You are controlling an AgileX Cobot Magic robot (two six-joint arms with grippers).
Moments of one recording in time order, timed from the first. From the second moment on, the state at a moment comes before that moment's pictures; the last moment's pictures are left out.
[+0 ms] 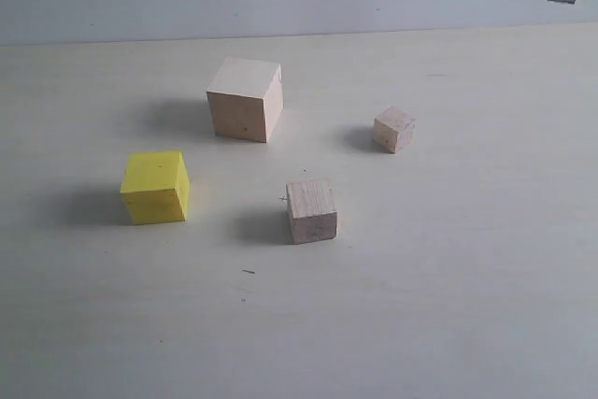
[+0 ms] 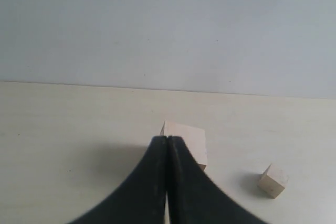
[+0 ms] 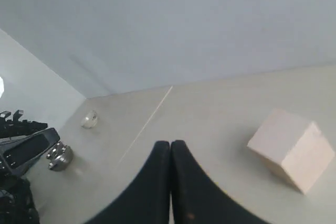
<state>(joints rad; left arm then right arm) -0.36 0.92 -0.71 0.17 0.19 -0.46 0.04 1.29 -0.79 -1.35 -0.90 1.80</state>
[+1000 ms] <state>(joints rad) -0.37 0.82 -0.71 0.16 0.32 -0.53 0.06 1.25 -0.95 -0.71 -0.28 1.72</state>
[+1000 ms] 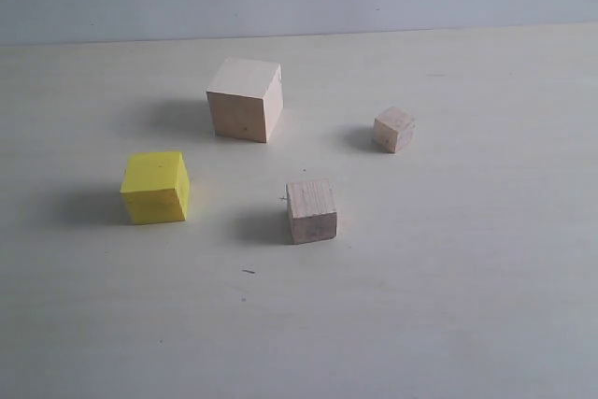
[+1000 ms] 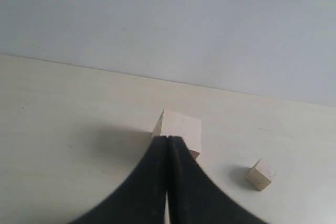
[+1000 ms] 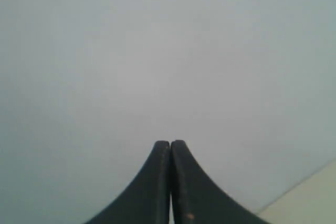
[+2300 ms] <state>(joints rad) -0.37 0.83 -0.71 0.15 0.32 -0.49 0.39 1.27 -1.42 -0.07 0.51 -0.02</state>
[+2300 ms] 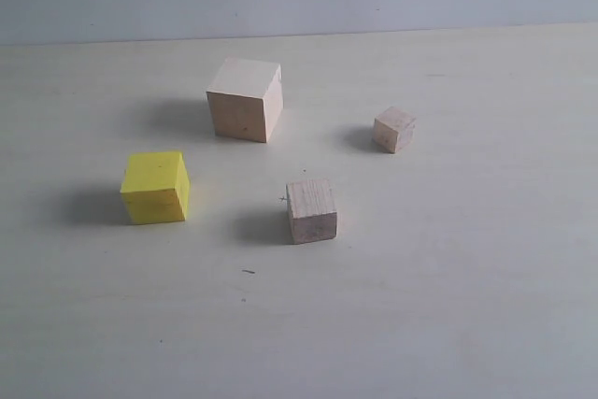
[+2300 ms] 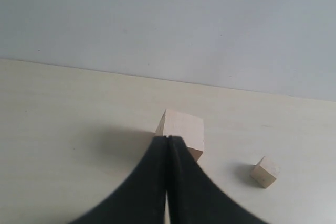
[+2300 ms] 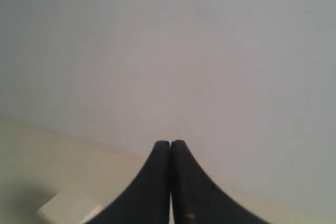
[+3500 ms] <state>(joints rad) -0.33 1.78 -1.34 0.16 0.40 -0.24 0.43 1.51 -1.42 0.26 0.95 -0.18</state>
